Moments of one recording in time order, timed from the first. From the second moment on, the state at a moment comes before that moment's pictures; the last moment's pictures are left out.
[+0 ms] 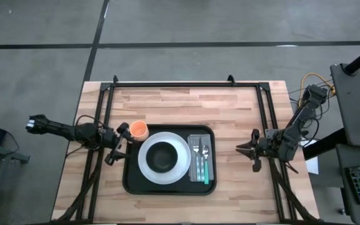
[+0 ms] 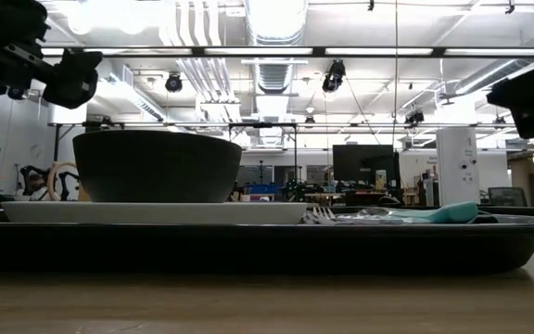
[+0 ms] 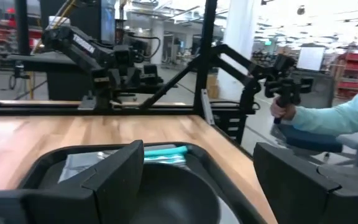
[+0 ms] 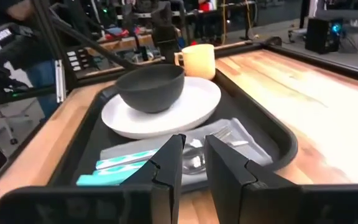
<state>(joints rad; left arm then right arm) -0.22 0.20 0.01 0.22 0.09 -0.11 0.95 0.46 0.01 0.19 1.05 0.44</state>
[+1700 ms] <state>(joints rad) -0.22 0.93 0.03 0.32 -0.49 -0.48 0.96 1.23 0.02 -0.01 1.32 1.47</state>
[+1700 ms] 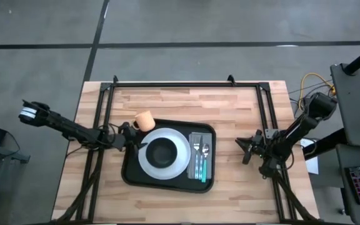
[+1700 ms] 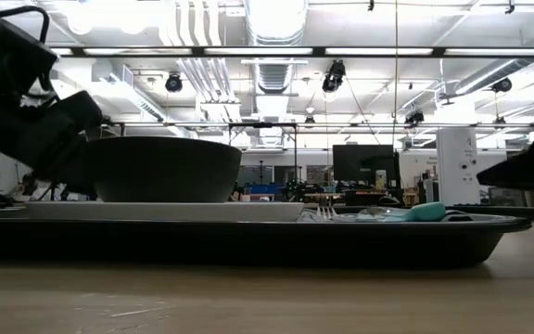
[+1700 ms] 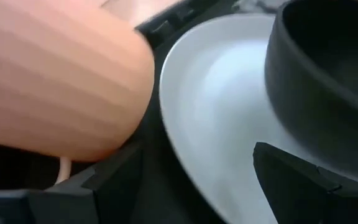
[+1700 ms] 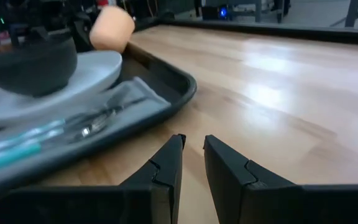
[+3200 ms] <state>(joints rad) -0.22 0.33 0.28 -0.04 -0.36 -0.26 0.95 0.62 0.53 -0.02 1.37 0.08</state>
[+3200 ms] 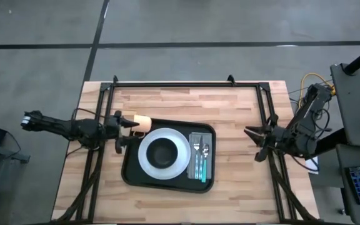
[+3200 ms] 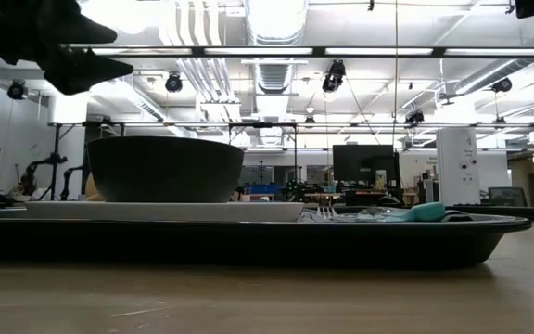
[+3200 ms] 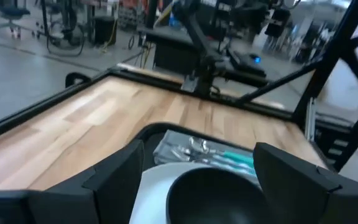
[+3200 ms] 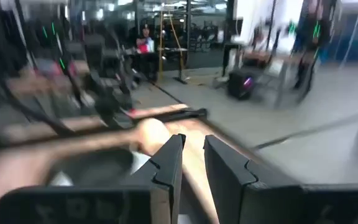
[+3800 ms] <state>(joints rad) -0.22 0.21 0.16 -0.01 -0.39 -0.29 0.95 0.62 0.55 -0.02 1.37 0.34</state>
